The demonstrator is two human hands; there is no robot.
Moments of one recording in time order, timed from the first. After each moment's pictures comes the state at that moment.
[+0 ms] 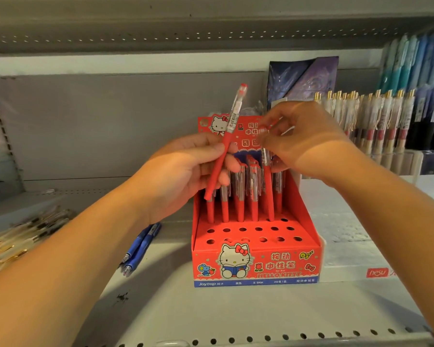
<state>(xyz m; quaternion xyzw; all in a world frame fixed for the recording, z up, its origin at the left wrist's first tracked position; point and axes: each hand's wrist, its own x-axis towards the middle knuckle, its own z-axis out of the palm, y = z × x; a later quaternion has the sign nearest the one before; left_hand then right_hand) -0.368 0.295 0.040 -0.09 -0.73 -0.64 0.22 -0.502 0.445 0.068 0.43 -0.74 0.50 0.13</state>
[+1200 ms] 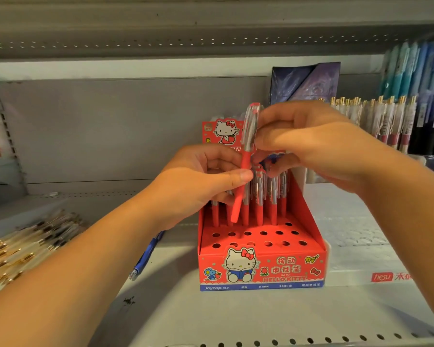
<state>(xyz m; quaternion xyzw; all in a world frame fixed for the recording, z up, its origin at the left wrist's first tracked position) -0.367 0.303 0.034 -0.07 -0.78 -0.57 0.26 -0.469 0.461 0.079 0.52 -0.65 0.55 -0.03</state>
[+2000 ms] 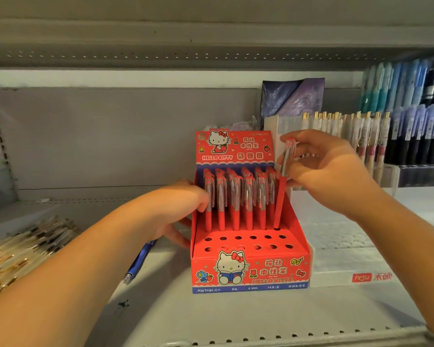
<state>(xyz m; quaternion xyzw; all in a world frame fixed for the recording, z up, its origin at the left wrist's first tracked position) -0.370 0.288 0.028 0.26 -0.82 -0.50 0.13 -0.499 0.488 0.044 0.45 -0.68 0.57 0.12</state>
